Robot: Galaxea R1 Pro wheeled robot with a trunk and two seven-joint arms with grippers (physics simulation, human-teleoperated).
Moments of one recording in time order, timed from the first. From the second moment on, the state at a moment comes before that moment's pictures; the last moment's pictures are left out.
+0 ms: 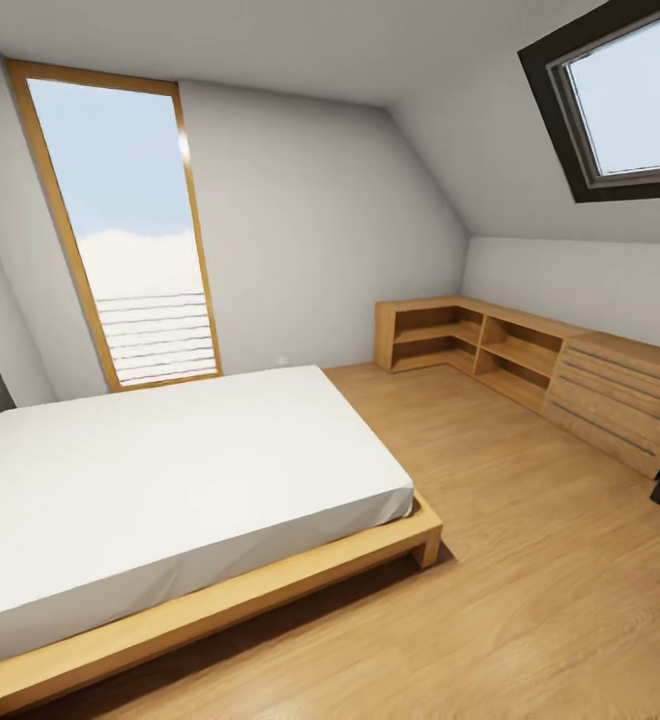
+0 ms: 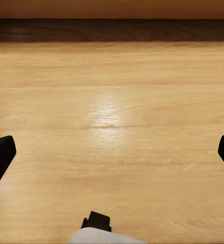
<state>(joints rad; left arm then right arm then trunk) 0.00 0.03 0.06 -0.38 0.28 -0.36 0.00 -0.11 -0.04 -0.02 -0.28 -0.14 -0.63 -0.08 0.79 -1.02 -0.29</state>
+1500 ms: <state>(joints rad) 0.00 0.03 0.06 -0.38 0.28 -0.36 0.00 -0.11 -0.05 -0.02 -0.29 -0.14 -0.68 -0.08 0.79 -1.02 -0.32</state>
